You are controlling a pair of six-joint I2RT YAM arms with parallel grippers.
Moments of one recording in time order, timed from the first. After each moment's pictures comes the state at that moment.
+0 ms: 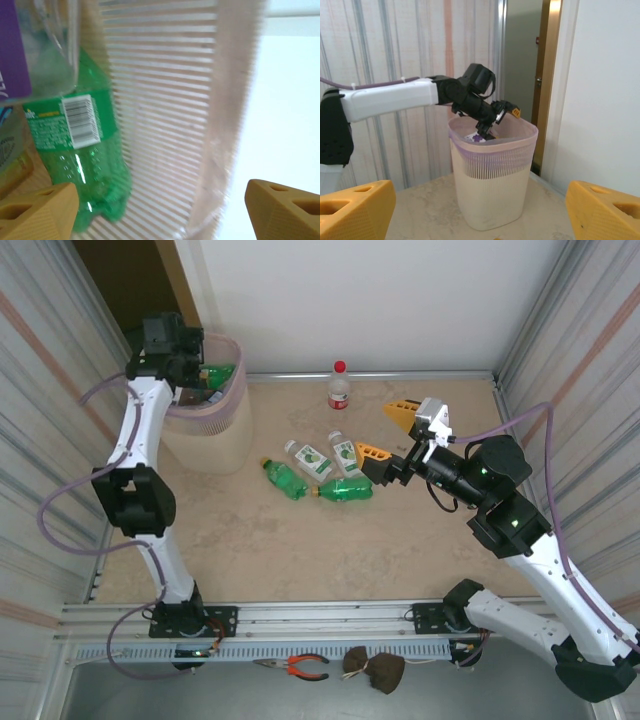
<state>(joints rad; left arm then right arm) 0.01 1.93 2.03 -0.67 0.10 -1.48 0.67 0.83 1.11 -0.12 -0.29 0.04</state>
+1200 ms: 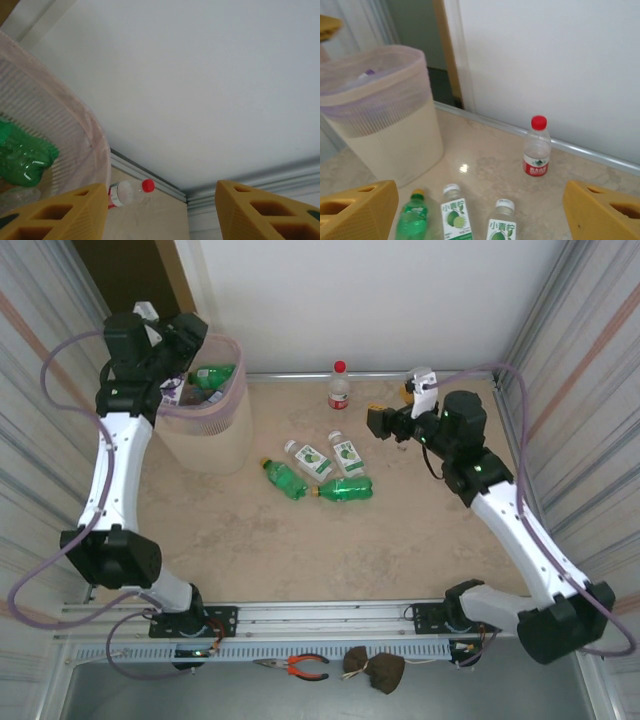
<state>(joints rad) 0.00 1.53 1.73 -0.41 0.34 -0.88 0.37 1.16 1.11 -0.12 -0.24 0.08</state>
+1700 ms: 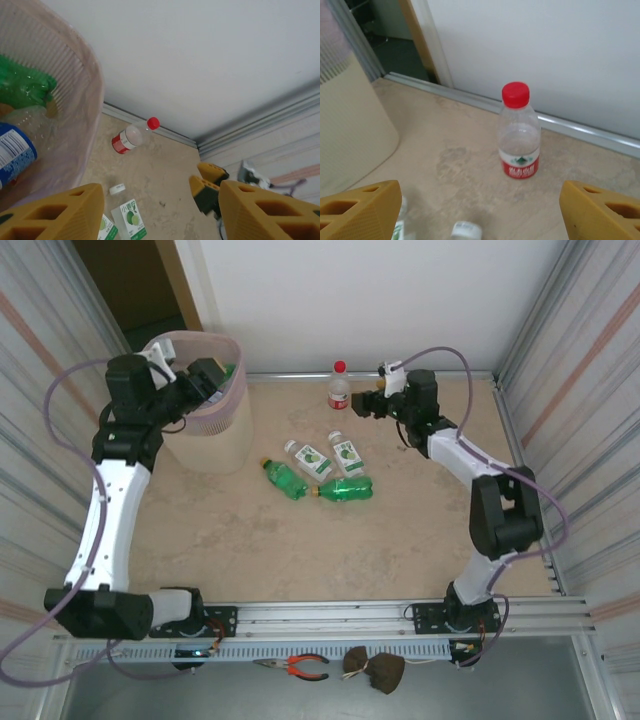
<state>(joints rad) -0.06 1.23 1.43 -0.48 0.42 -0.70 0.28 1.78 1.29 0.22 -0.34 0.07</state>
